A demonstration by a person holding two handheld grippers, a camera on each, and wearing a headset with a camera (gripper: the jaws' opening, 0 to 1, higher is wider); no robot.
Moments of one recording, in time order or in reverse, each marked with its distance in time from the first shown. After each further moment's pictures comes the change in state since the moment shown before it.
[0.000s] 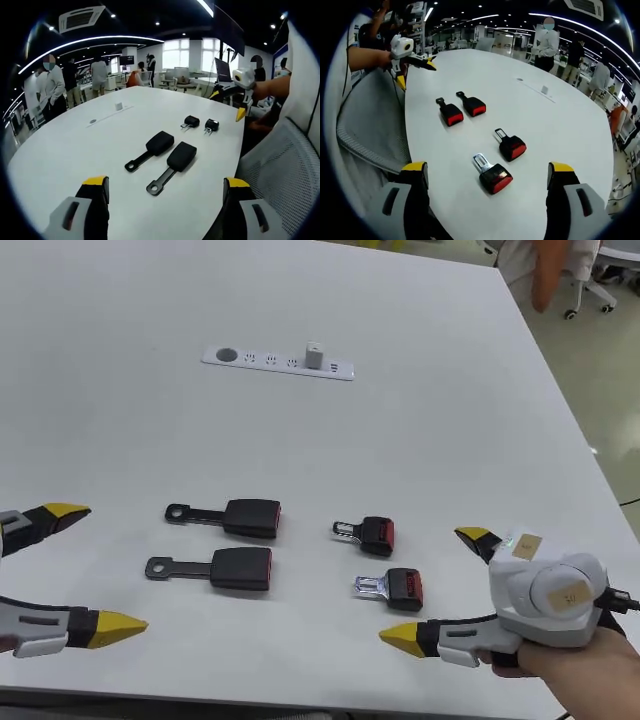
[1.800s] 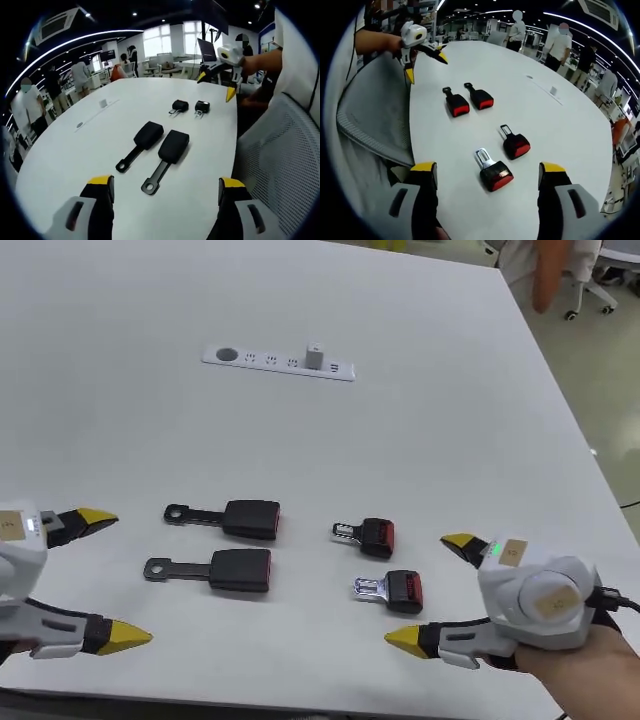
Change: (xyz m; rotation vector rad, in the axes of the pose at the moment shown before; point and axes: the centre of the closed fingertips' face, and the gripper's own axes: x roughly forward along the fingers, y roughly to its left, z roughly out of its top) left arm 0.025 -0.013 -0.010 0.172 0.128 -0.080; right arm 0.005 0.002 -0.008 -0.109 0.068 0.045
